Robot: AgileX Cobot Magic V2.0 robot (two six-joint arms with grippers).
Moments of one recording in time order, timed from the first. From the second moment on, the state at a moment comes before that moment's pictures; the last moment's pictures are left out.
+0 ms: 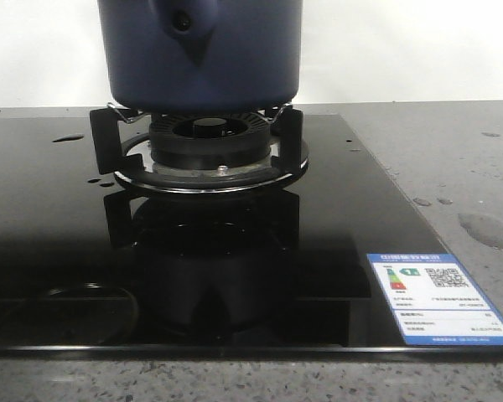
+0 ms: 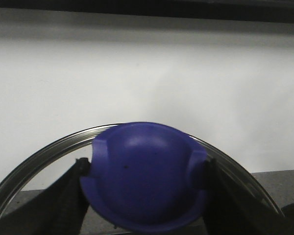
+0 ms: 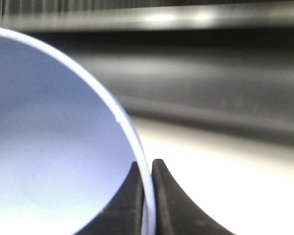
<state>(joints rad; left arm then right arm) -0.21 1.22 -1.09 -0.50 0.06 0.44 0.48 1.51 -1.24 0.16 -0.47 -0.33</state>
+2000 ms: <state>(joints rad) -0.43 1.22 -1.09 -0.50 -0.01 0.44 -0.21 1.57 -1.30 0.19 1.04 -0.19</state>
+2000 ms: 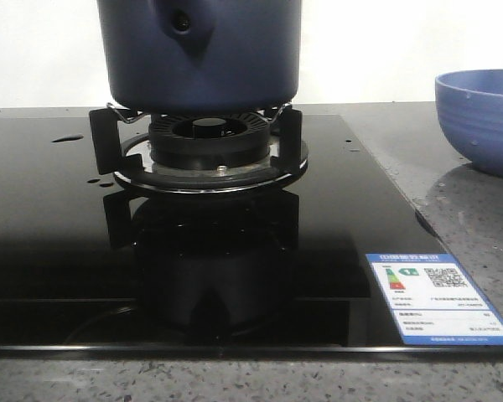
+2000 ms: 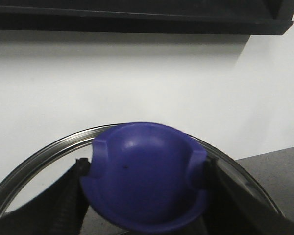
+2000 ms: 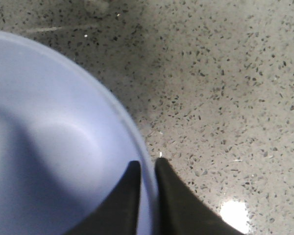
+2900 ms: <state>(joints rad) -0.64 1.38 -1.09 -0.50 -0.03 0.44 -0.21 1.38 -1.56 0.26 1.21 -0.19</state>
